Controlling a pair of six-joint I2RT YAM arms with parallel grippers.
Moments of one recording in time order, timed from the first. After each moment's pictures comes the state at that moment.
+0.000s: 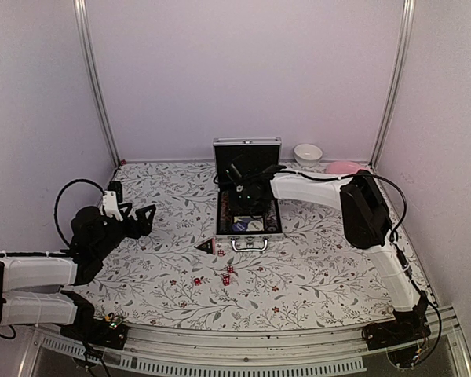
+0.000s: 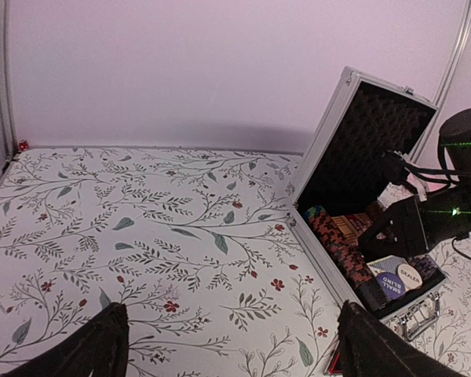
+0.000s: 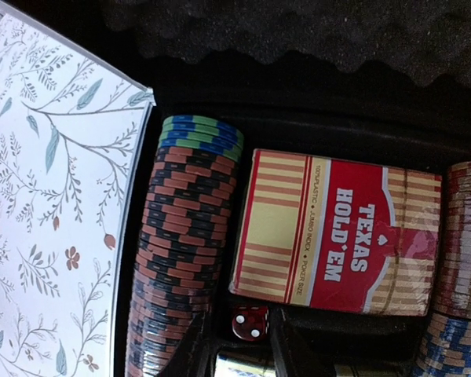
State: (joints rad) left arm -0.38 1.05 0.20 0.72 -0.06 -0.22; right arm 0.83 2.44 2.07 -0.58 0.21 0.62
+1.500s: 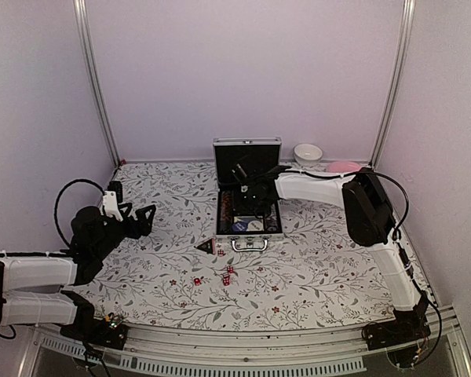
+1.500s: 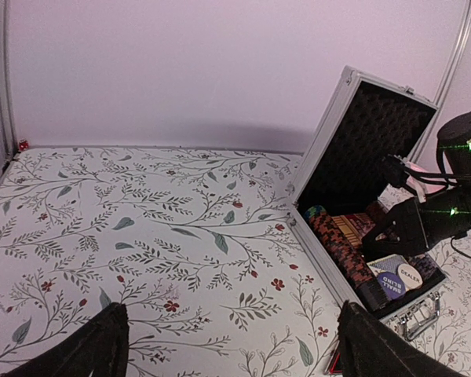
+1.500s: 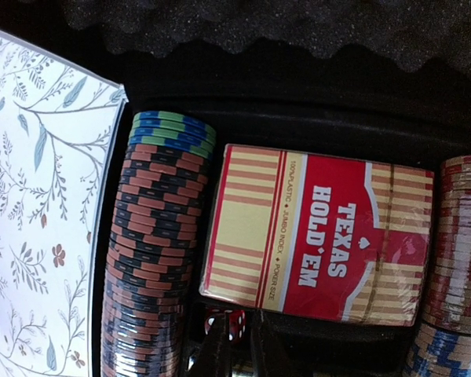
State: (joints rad) left arm -0.38 1.05 0.20 0.72 -0.06 -0.22; right arm 0.80 2.41 2.00 -0.54 0.17 0.61
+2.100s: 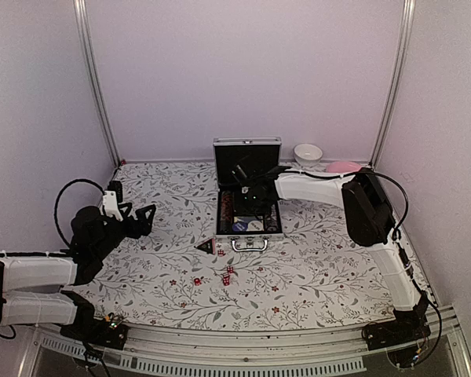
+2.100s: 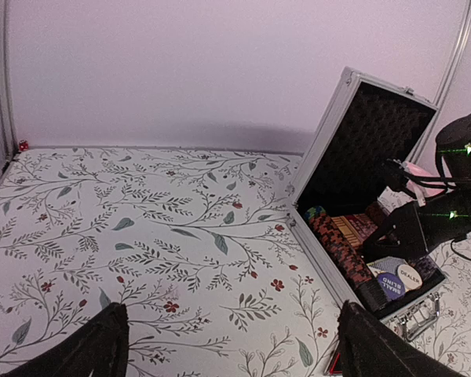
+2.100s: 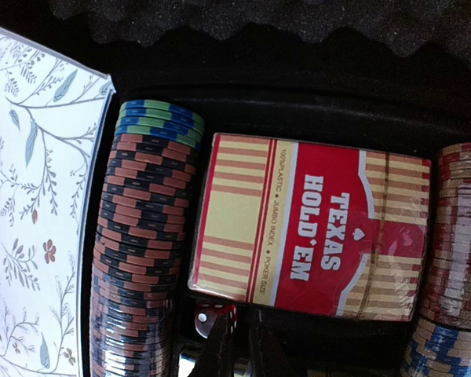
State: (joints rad) left arm -0.38 1.05 0.20 0.72 -0.06 -0.22; right arm 0.80 2.41 2.00 -0.56 0.17 0.62
